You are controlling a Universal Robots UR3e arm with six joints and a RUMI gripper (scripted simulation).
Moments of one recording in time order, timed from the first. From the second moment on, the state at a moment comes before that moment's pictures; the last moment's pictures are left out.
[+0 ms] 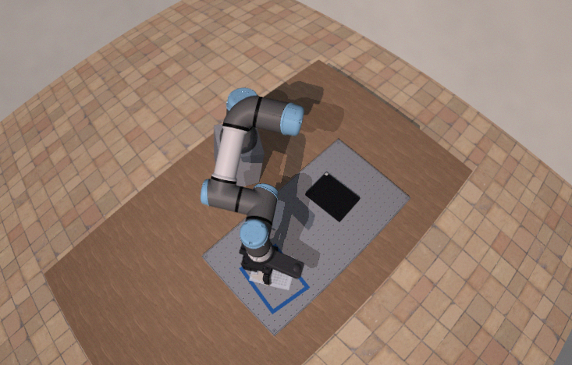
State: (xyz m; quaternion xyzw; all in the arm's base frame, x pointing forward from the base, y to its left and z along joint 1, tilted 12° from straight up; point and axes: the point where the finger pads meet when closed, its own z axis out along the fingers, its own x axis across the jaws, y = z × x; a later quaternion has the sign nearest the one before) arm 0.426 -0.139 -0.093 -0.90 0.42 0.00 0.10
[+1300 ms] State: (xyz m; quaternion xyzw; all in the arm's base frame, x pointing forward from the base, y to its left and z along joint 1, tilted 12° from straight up) arm 0.427 -0.140 -0.093 -0.98 0.18 -0.02 0.10
